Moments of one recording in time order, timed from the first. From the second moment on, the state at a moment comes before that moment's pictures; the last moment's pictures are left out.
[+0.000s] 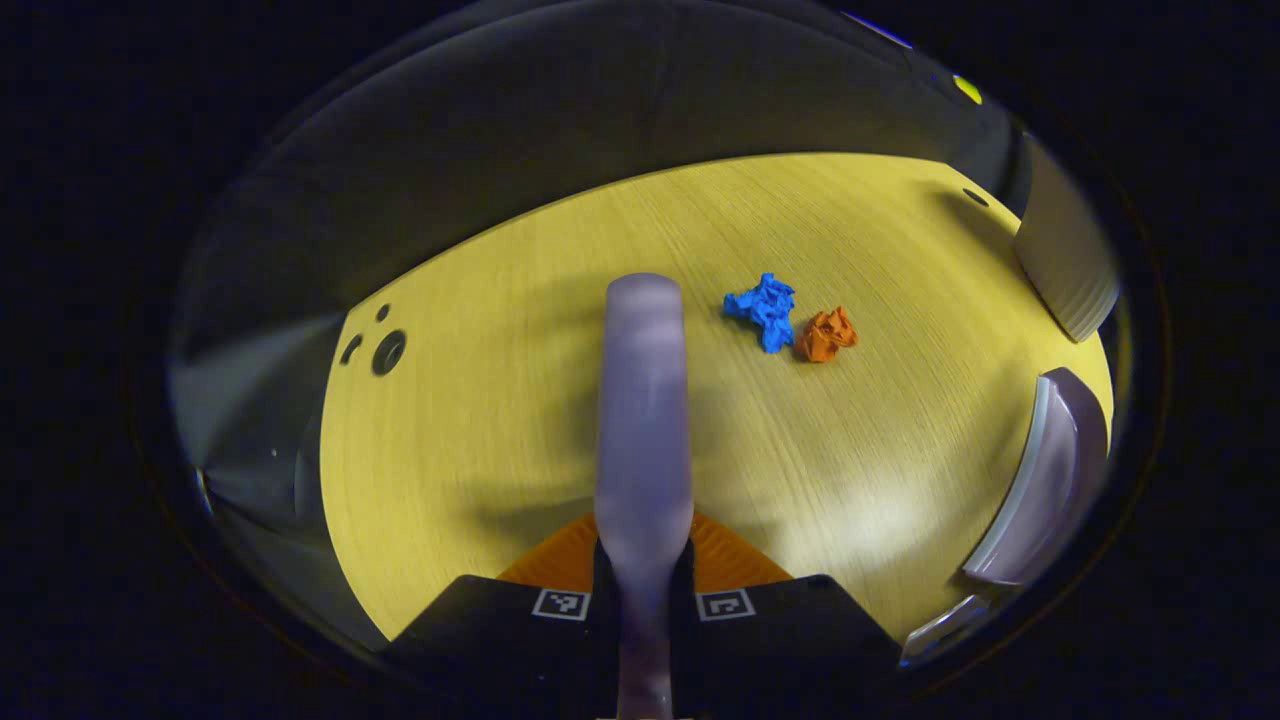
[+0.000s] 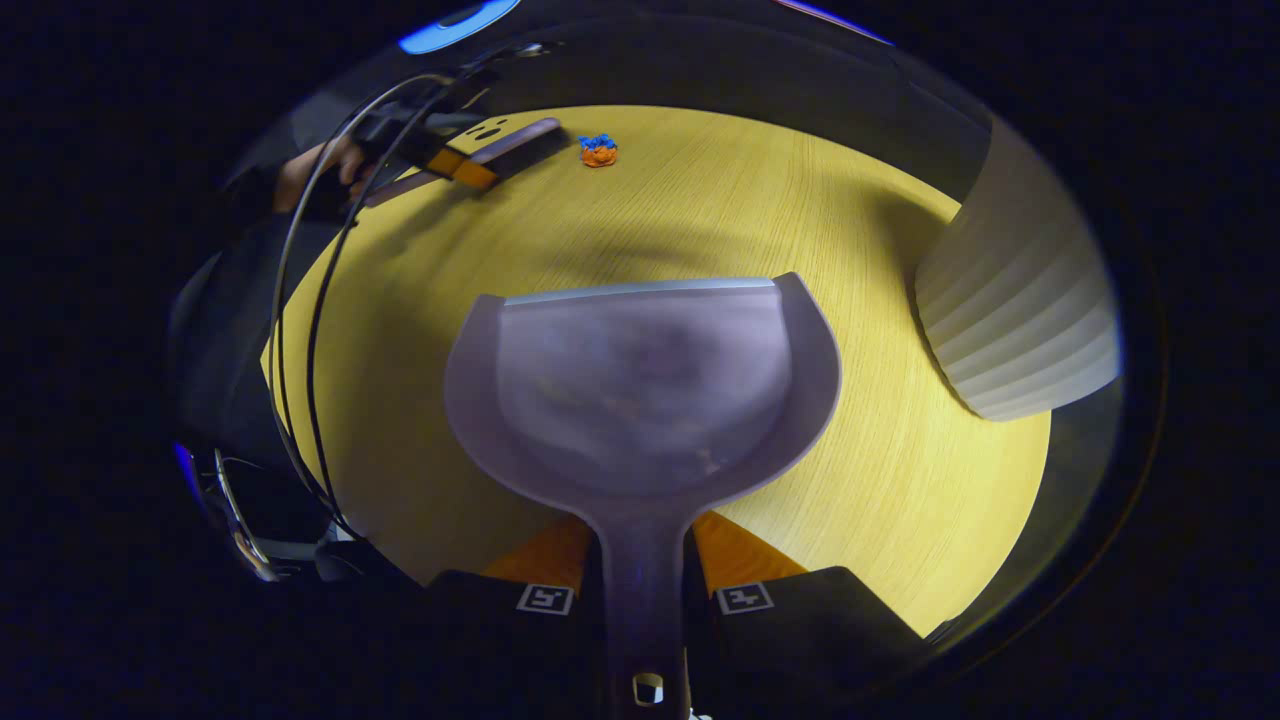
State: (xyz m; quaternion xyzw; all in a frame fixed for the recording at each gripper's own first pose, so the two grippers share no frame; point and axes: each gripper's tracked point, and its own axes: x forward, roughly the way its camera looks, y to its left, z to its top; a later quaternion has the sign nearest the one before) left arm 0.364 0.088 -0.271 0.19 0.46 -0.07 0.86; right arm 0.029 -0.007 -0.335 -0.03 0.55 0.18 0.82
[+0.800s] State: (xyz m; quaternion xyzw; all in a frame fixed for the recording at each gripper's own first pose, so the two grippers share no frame) left arm 0.380 -0.008 -0.234 0.34 0.50 -0.37 0.71; right arm 0.025 -0.013 -0.351 -0.05 0.55 0.21 0.81
